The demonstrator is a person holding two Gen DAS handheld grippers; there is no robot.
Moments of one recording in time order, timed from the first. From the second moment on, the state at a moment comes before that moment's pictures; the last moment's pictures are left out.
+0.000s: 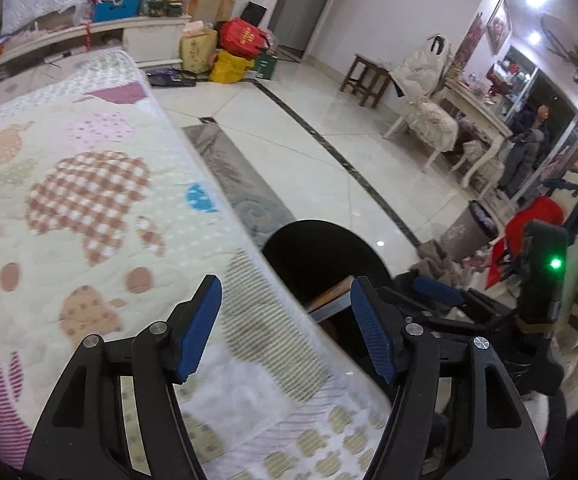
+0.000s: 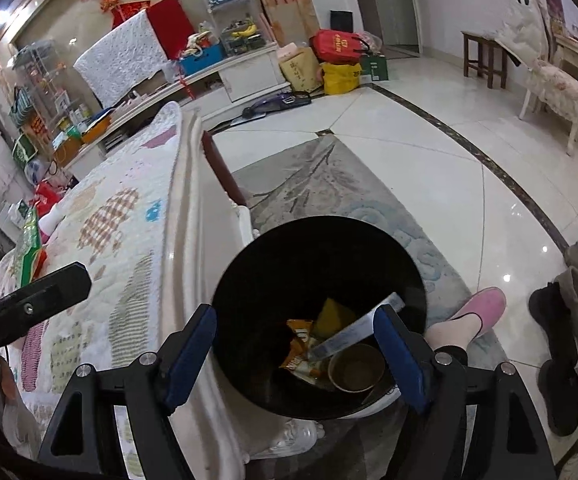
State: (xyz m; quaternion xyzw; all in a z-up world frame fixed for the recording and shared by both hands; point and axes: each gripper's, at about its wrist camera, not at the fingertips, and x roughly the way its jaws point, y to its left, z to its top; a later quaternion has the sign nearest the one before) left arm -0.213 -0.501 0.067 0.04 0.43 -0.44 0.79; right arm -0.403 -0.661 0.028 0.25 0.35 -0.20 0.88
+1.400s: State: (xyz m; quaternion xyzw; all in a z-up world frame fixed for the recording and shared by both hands) left arm -0.156 -0.196 0.074 -0.02 0.42 -0.19 0.89; right arm -0.242 -0.423 0.066 0.13 0.39 0.04 0.91
